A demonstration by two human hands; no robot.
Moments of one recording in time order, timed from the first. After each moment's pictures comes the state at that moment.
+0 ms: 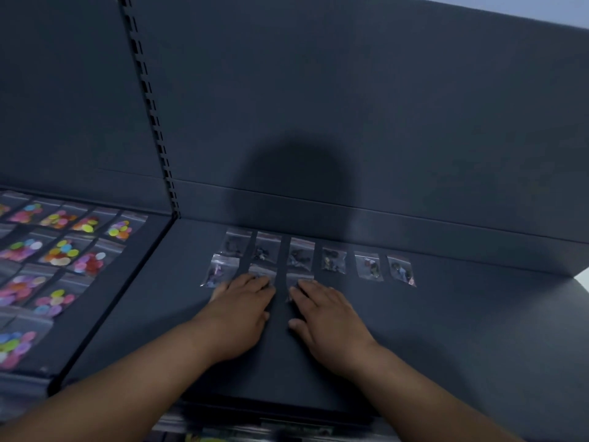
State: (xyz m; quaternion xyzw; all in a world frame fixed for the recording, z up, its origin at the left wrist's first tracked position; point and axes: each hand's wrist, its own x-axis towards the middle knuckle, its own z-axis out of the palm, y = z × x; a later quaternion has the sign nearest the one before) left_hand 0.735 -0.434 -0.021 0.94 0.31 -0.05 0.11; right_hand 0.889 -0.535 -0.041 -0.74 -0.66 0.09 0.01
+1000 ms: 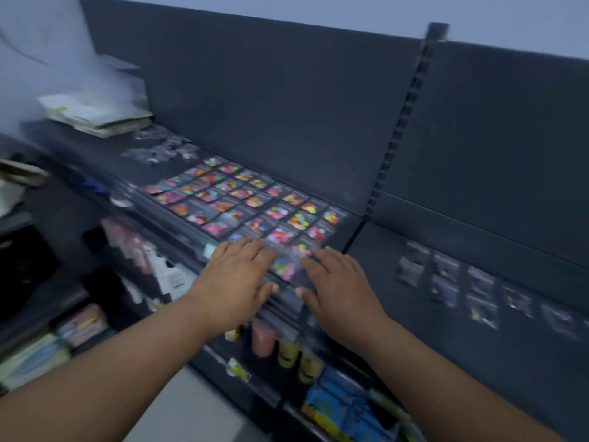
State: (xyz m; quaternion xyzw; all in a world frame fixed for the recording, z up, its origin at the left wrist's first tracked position) left_hand 0.418 -0.460 0.031 0.86 0.51 0.10 0.00; right_hand 0.608 -0.481 0.027 -0.60 -0.80 0.04 0.05
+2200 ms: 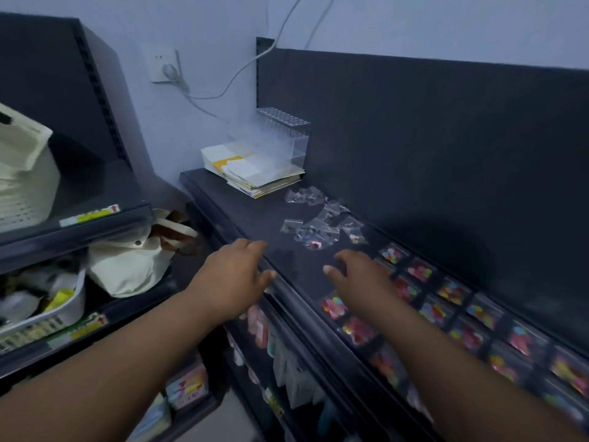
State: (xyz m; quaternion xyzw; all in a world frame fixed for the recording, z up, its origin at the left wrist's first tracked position) left_hand 0.054 -0.185 0.055 0.69 0.71 0.11 0.04; right_hand 0.256 -0.120 0.037 -0.59 -0.77 0.19 0.14
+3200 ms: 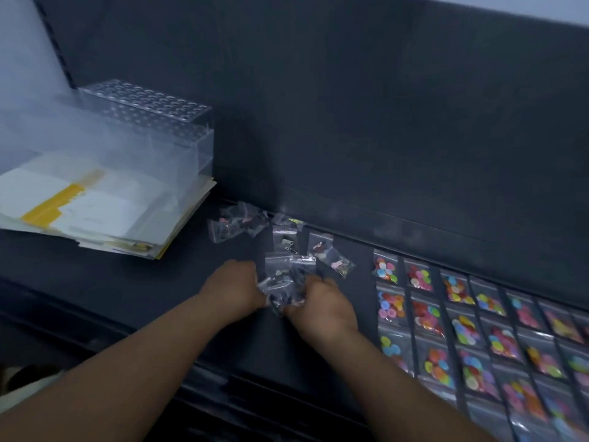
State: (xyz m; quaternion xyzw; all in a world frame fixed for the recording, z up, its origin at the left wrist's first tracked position) left_hand 0.010 0.111 -0.006 0.79 0.56 -0.01 0.26; right_hand 0.140 0.031 -0.014 -0.82 -0.51 0.21 0.14
